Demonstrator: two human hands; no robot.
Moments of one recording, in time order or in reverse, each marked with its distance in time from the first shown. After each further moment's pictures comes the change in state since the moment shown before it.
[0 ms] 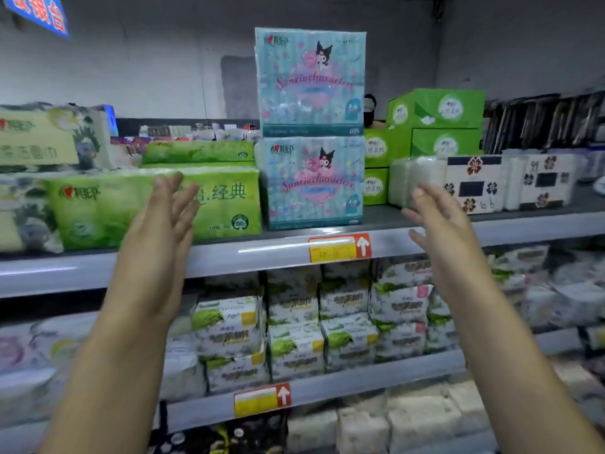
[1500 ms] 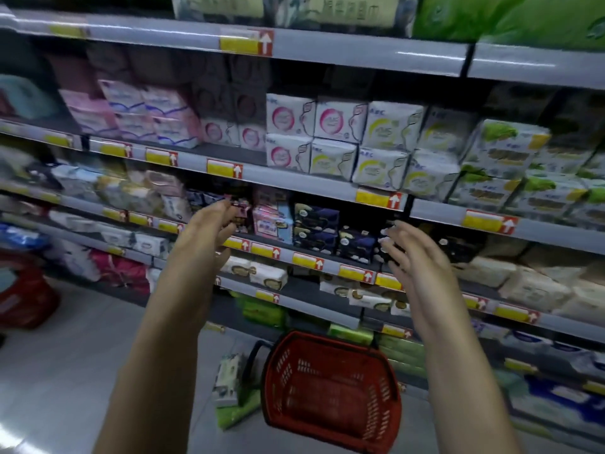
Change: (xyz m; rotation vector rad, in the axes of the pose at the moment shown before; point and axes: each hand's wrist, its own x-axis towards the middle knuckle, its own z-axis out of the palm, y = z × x) left_hand -0.280 0.061 -0.363 0.286 0.451 -0.530; right_hand -0.401 0.040 0.226 0.076 -0.472 0.625
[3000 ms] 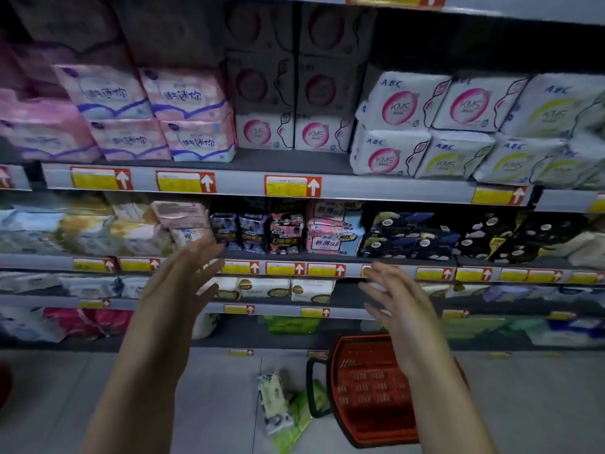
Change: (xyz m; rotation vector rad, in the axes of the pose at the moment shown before) left_hand 0.277 -0.048 -0.225 -0.032 -0.275 -0.157; right_hand 0.064 0.103 0.302 0.068 0.264 0.193
